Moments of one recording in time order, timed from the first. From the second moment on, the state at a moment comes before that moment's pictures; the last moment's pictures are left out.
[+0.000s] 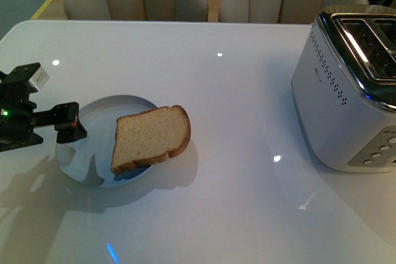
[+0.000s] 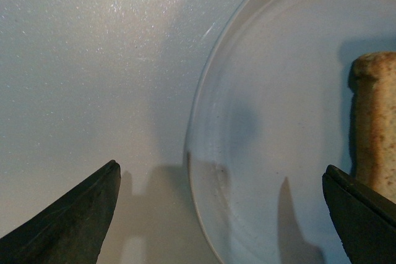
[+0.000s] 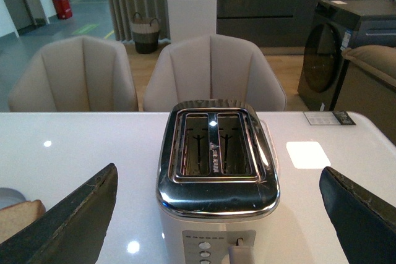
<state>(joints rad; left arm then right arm) 0.07 2.29 1.04 0.10 0.25 0.00 0.00 0.01 0.02 0.00 0.00 0.00</state>
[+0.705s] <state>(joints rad) 0.05 2.39 1.11 0.08 0.29 -0.03 0.00 0.01 0.02 0.00 0.00 0.00</state>
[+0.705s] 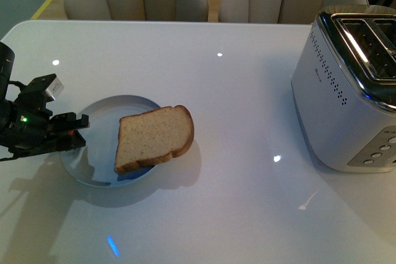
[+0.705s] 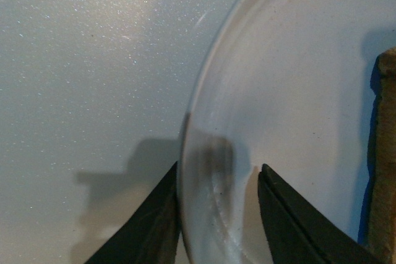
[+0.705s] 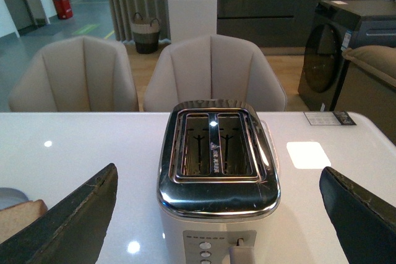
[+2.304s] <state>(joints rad) -0.39 1.57 0.85 -0.05 0.26 -0.75 0.00 0.01 0.02 0.00 0.00 0.00</state>
